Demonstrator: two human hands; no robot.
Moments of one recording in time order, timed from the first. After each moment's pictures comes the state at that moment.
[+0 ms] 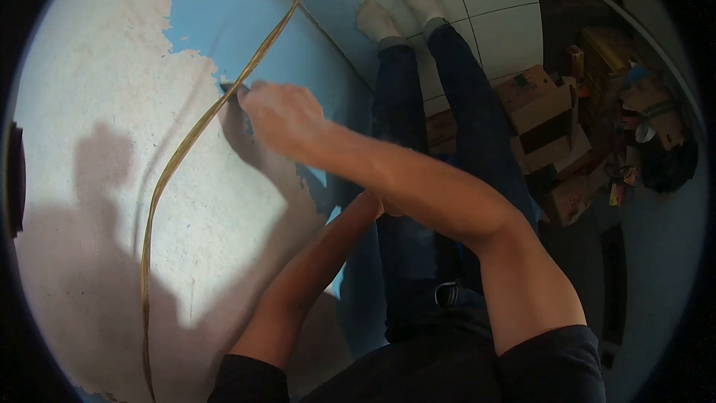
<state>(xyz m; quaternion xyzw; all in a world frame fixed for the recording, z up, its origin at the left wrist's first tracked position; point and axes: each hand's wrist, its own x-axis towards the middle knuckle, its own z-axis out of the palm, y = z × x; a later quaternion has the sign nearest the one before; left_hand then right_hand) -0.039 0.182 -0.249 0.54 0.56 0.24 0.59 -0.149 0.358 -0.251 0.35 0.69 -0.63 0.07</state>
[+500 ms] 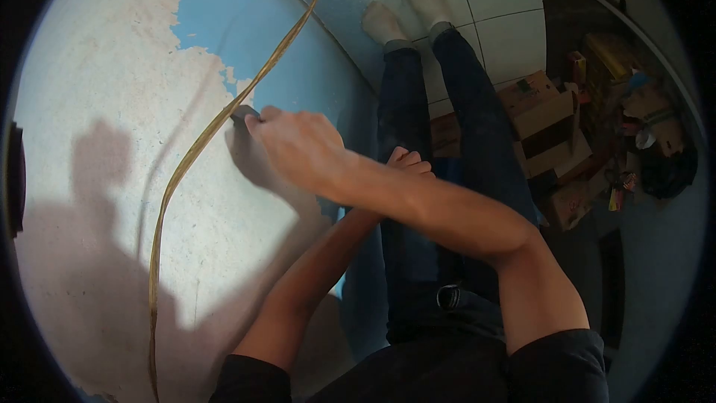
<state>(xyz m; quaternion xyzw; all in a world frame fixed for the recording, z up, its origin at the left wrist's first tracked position) -0.053 0.186 -0.261 0.64 0.48 0.19 0.57 -0.134 0.357 -0.211 0.35 0.67 -0.66 0.09</state>
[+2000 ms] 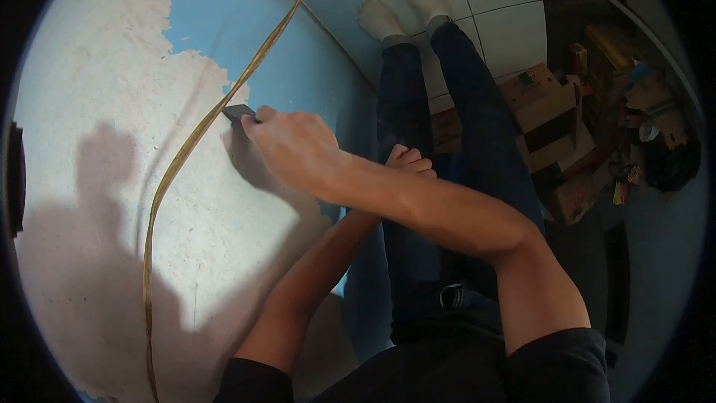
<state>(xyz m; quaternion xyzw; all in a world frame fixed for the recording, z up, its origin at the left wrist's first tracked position) -0.056 0.200 -0.251 0.65 0.51 0.18 0.53 -0.134 0.347 -0.220 0.36 0.69 -0.63 0.05</state>
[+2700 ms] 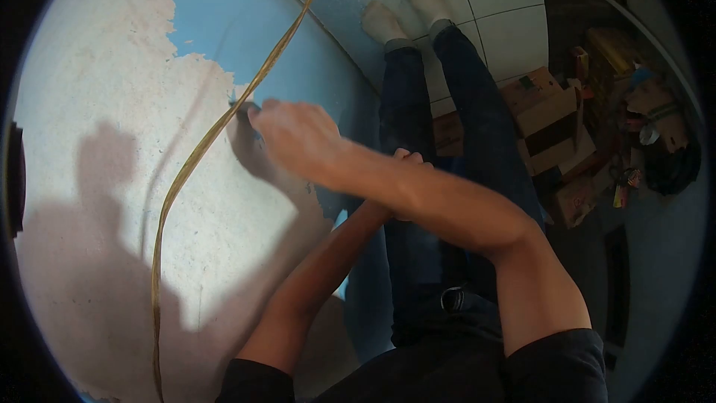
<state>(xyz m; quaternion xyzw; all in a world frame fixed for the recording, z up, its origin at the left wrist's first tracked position) -0.048 0.189 -0.255 0.58 0.53 0.25 0.56 -0.135 0.358 -0.235 0.35 0.67 -0.66 0.07</state>
